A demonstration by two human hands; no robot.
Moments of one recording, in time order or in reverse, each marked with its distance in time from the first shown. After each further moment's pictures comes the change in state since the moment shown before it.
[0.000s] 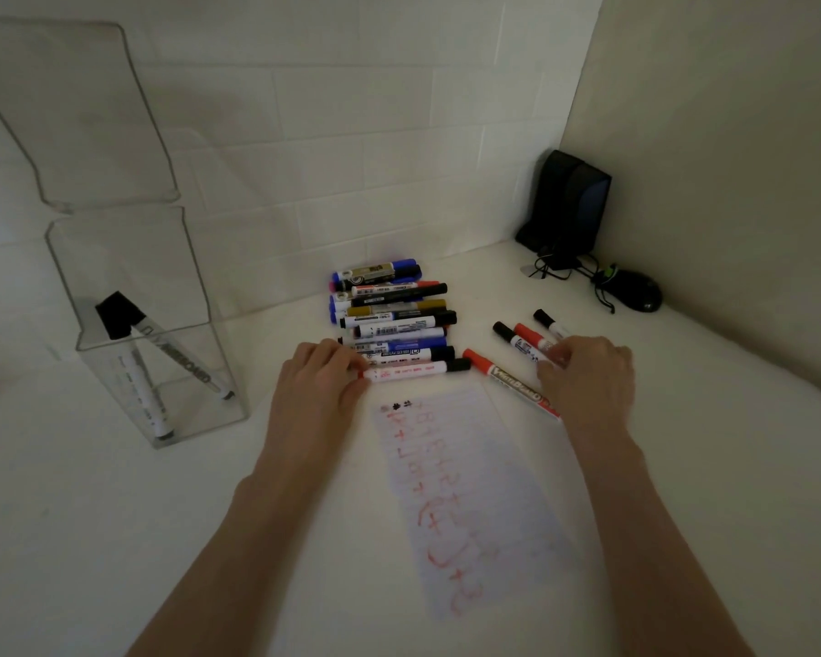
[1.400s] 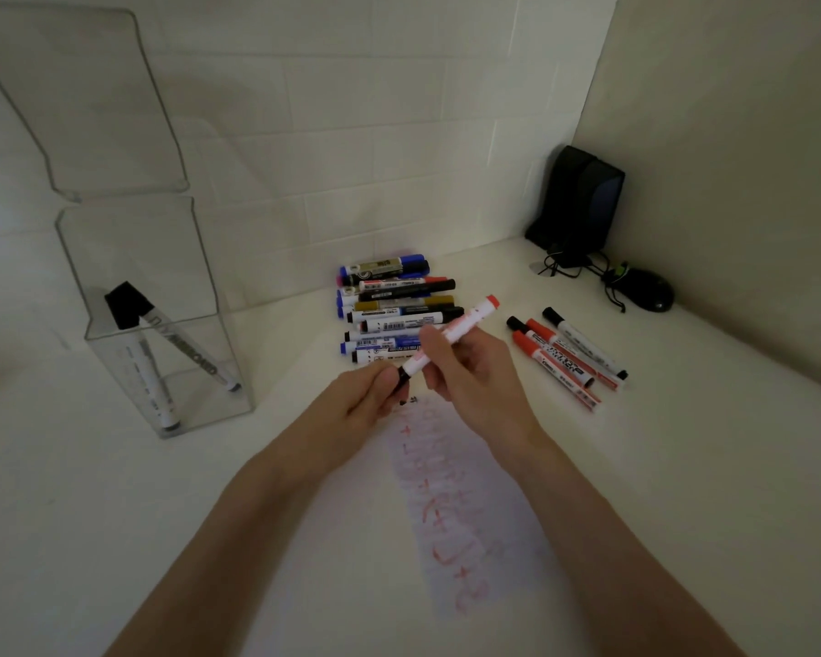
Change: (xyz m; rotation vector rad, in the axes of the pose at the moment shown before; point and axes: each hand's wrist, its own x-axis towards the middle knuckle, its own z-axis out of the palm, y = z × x) left_hand -0.006 0.031 -0.028 -0.695 -0.390 -0.026; right_hand -0.062 -0.091 -0.009 1.162 -0.539 -0.220
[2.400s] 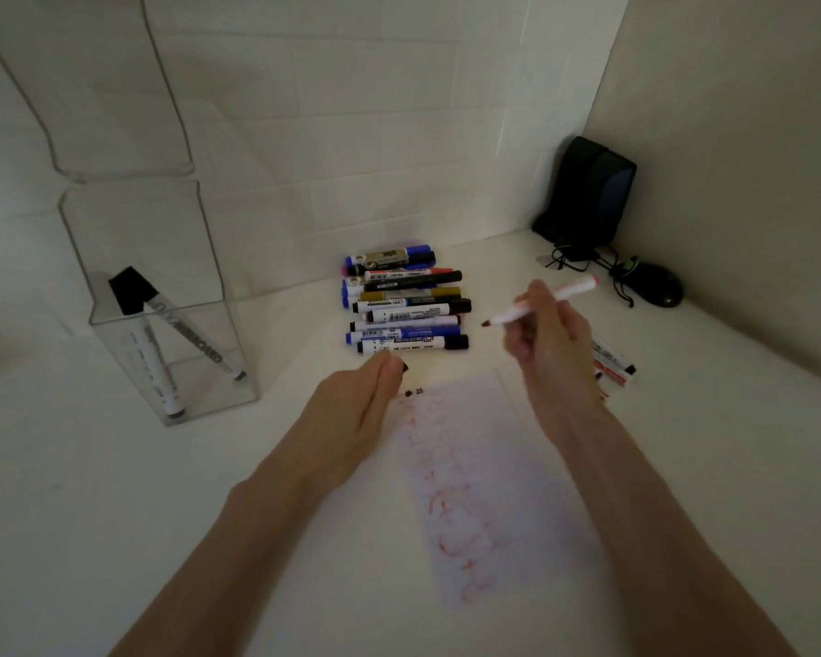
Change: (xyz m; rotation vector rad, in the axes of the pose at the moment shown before) left_hand -0.014 0.003 0.006 0.246 0.126 -0.007; right_hand 0.015 0.003 -0.041 0.336 0.296 0.060
